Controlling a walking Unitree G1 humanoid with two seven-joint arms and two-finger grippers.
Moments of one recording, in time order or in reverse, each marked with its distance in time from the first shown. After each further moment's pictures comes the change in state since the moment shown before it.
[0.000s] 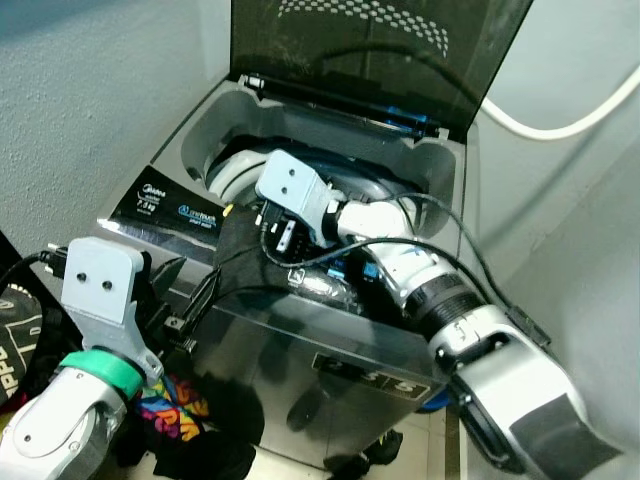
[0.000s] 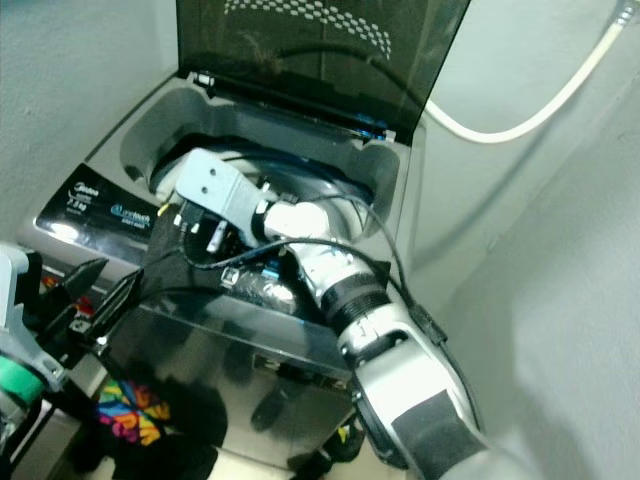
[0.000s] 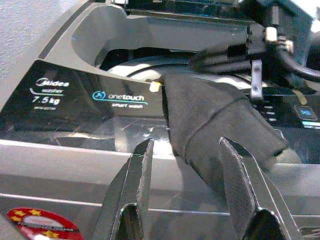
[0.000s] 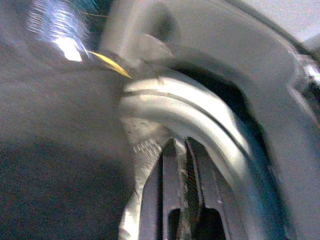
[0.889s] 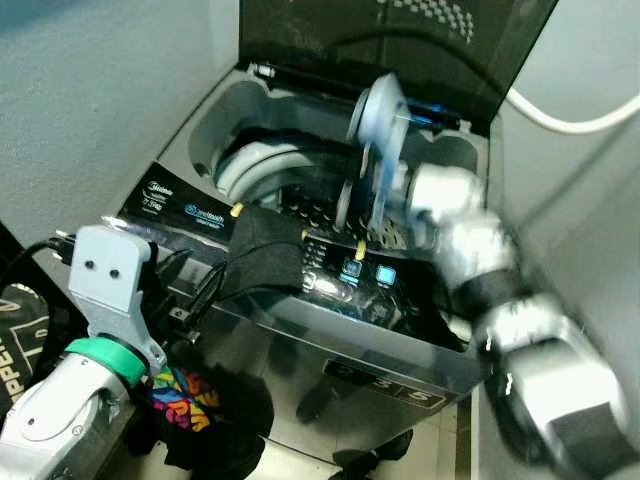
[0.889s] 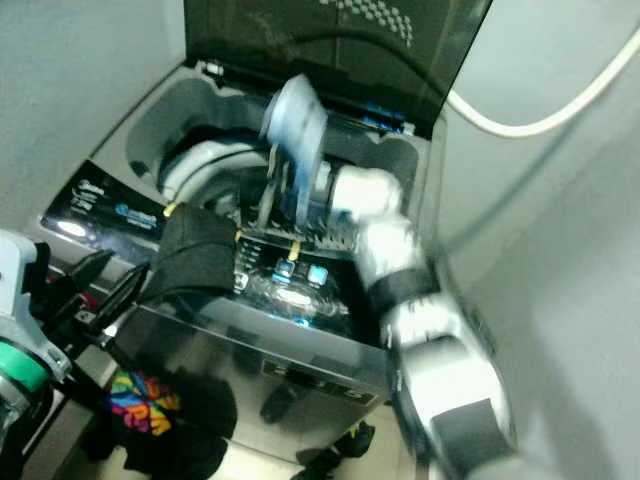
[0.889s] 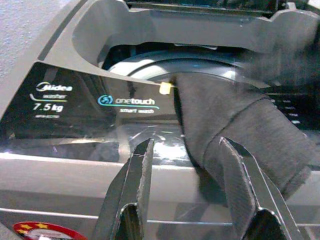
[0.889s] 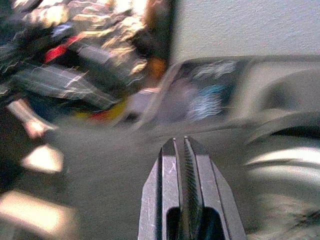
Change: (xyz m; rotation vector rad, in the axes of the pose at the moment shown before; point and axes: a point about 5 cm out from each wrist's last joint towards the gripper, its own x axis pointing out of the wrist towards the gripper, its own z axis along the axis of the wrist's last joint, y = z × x) left arm 0.007 0.003 0.003 0.018 -0.001 -0.037; right arm -0.047 0.030 0.002 0.428 -0.461 0.615
